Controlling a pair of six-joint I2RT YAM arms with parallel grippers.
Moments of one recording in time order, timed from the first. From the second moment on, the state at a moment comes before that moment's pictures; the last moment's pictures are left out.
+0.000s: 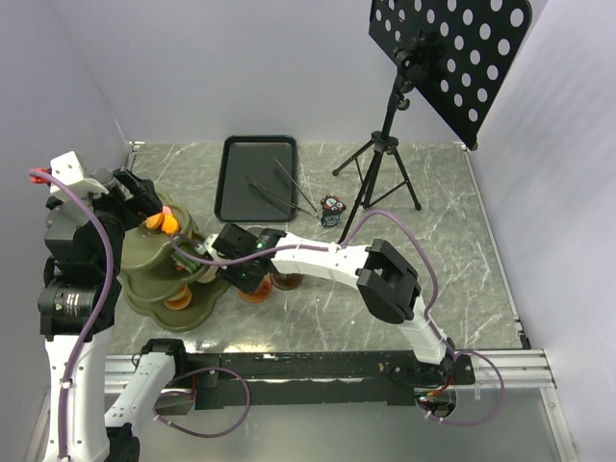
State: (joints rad) left arm -0.02 0.73 1.28 -0.66 -0.24 -0.34; right arm 1.14 2.13 1.79 -0.72 -0.04 -0.01
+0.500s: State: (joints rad) left arm -0.02 0.73 1.28 -0.66 -0.24 -0.34; right arm 1.13 1.93 1.61 -0.65 0.03 0.00
